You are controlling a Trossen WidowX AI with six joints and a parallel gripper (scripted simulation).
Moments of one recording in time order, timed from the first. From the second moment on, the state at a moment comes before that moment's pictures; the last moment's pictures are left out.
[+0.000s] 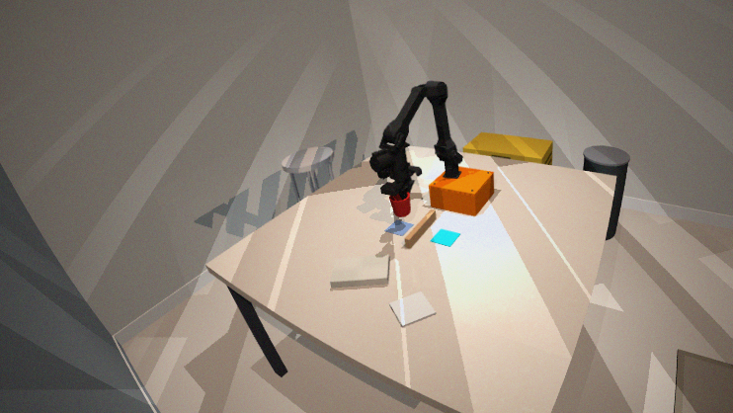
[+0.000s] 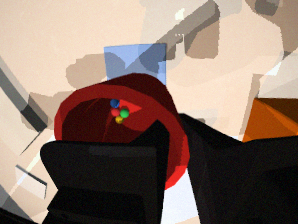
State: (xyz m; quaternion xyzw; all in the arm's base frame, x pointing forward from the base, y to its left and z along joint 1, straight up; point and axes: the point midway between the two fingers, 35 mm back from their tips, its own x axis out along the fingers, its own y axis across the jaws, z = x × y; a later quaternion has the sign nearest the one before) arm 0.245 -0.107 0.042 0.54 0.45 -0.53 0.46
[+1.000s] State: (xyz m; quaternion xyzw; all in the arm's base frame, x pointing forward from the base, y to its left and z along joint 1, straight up) arm 0.255 -0.050 0.042 0.54 0.45 -0.53 0.46
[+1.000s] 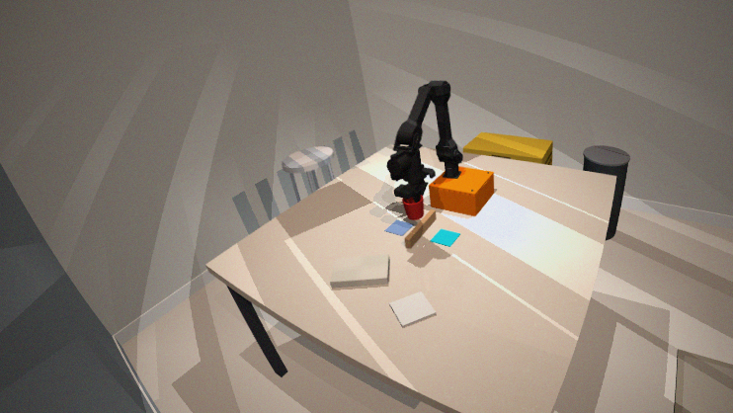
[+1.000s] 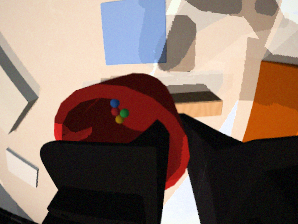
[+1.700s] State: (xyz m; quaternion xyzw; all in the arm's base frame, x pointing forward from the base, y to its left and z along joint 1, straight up) arm 0.260 -0.012 0.043 0.55 0.45 -0.53 0.46
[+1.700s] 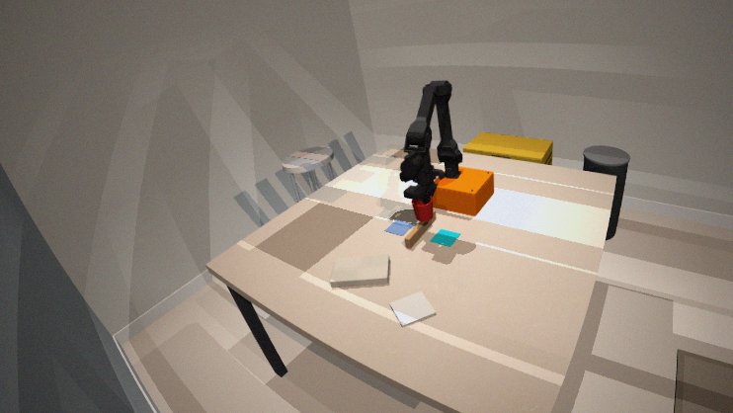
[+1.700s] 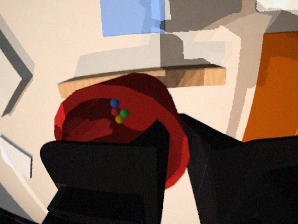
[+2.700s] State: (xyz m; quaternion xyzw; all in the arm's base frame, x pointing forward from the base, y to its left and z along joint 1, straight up) arm 0.266 0.045 0.045 0.55 0.45 -0.53 0.46
